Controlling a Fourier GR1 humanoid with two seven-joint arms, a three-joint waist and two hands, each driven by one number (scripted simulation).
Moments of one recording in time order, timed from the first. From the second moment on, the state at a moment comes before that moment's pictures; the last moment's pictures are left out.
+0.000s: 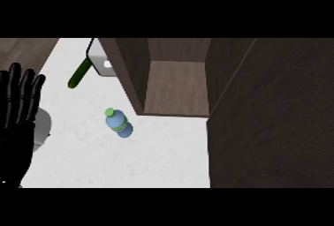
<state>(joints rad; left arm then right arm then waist) -0.04 0.11 0.03 -2.10 -0.01 -0.02 0.00 0.00 -0.08 0.00 -2.10 -0.01 0.03 -0.02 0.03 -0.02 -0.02</state>
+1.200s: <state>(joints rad) 0.19 0.08 -0.08 -2.08 0.42 -0.20 0.29 0.42 -0.03 0.12 -2.30 -0.31 0.16 0.14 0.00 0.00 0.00</state>
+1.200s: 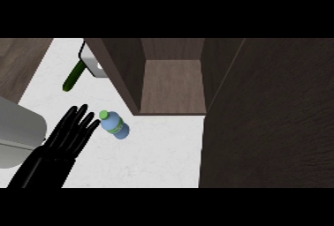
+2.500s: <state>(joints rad) 0.14 0.13 0.14 -1.79 0.40 -0.36 0.08 0.56 -0.02 0.15 -2.24 -0.27 0.26 -0.04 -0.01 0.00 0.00</state>
